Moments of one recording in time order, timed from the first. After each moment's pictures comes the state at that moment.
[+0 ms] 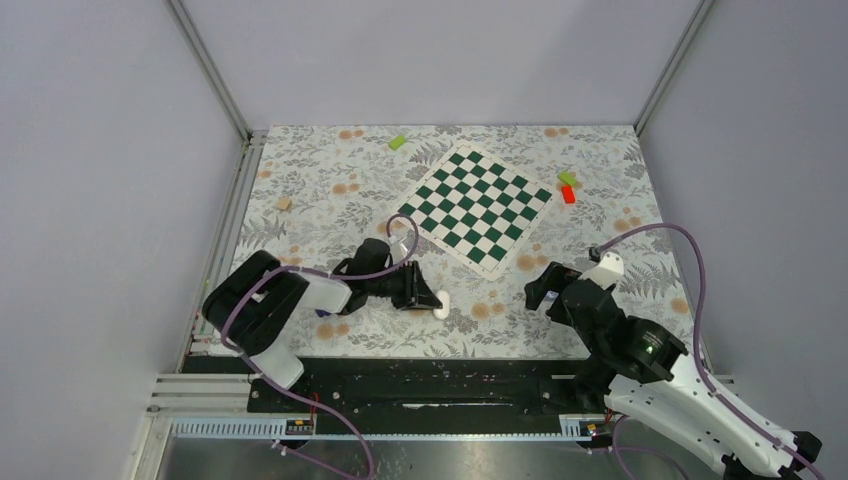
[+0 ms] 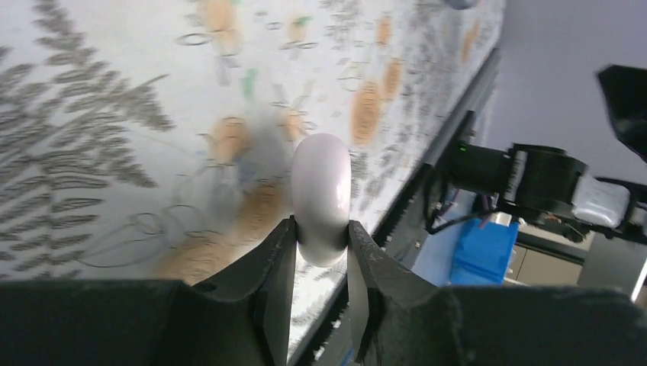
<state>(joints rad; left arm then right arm) -0.62 1.60 0.50 0.47 0.68 -0.87 0.84 0.45 0.60 -0.83 0.56 0.91</state>
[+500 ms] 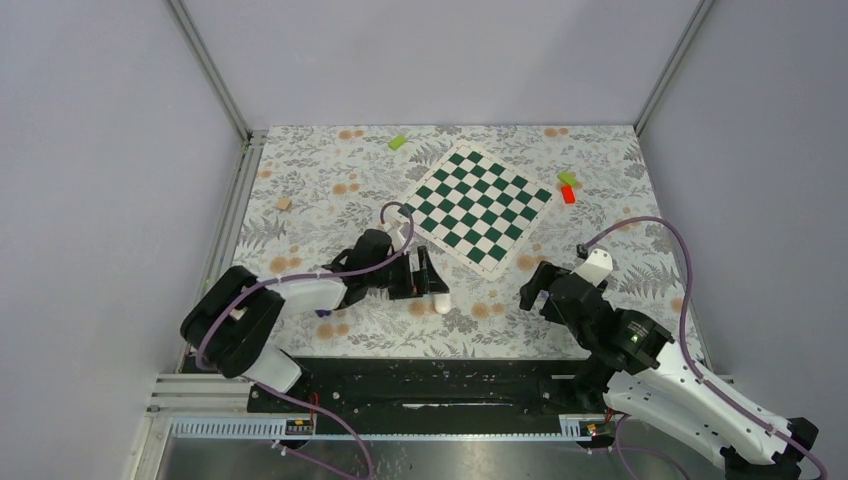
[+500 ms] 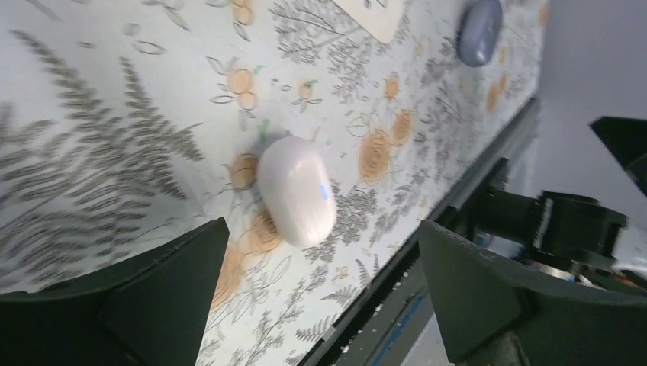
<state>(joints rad) -0.64 1.53 0.56 0.33 0.49 -0.82 0.84 0.56 0.60 -0.83 0.54 0.91</state>
